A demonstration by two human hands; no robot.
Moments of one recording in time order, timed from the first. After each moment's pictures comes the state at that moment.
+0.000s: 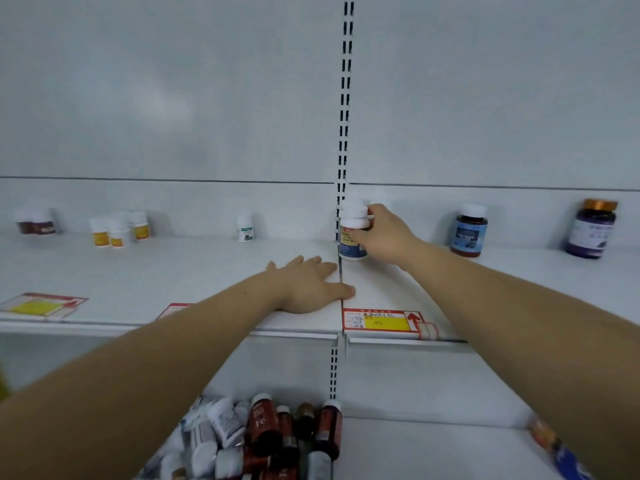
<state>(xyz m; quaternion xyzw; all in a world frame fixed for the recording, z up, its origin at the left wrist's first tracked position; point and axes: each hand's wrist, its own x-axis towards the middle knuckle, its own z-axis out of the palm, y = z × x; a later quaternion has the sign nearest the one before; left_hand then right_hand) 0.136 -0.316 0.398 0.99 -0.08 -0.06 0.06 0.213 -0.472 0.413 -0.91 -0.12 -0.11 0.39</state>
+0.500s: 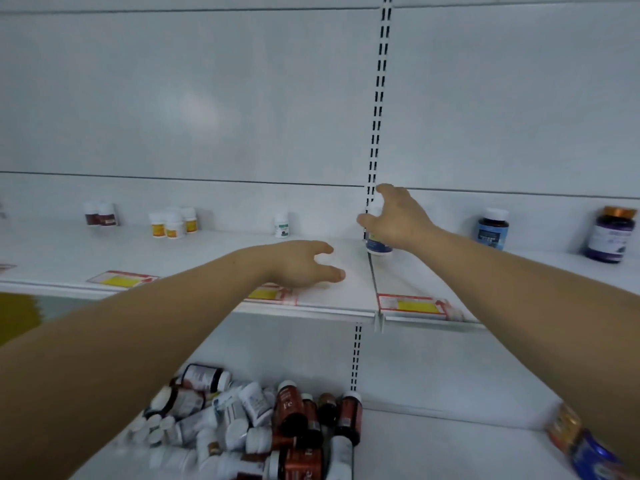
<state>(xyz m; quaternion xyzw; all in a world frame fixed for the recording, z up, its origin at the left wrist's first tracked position) 0.082 -0.257 0.430 0.98 -0.07 -0.05 0.18 0.157 -0.434 0.450 -0.94 -0.13 -0.18 0.25</state>
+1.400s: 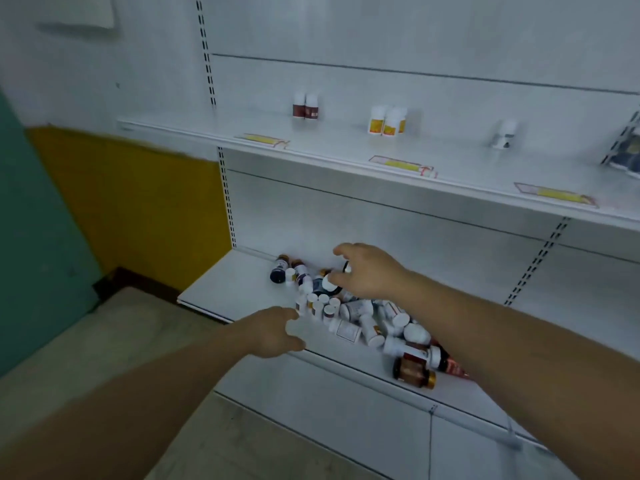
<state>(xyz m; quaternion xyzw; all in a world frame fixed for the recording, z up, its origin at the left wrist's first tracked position) -0.129 0.087 0.183 0.94 0.11 -0.20 0.24 -0.016 -0.078 0.263 -0.92 -0.35 0.09 0.13</state>
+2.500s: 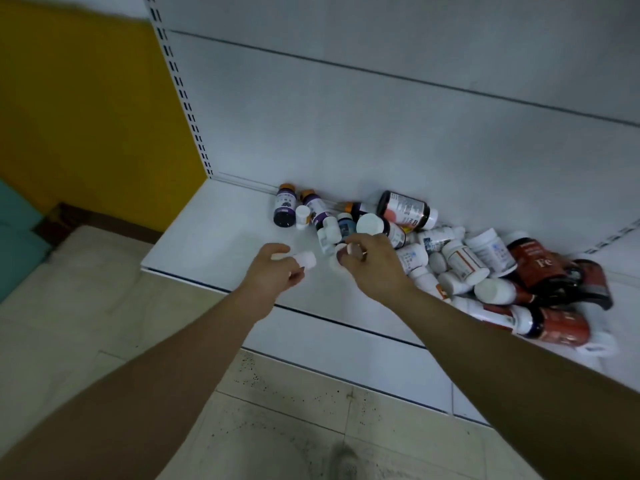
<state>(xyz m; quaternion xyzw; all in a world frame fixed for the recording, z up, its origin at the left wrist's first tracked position) 0.016 0.205 0.026 0.58 0.35 -0.02 0.73 0.076 0.039 0.035 -0.92 -0.16 0.09 0.35</state>
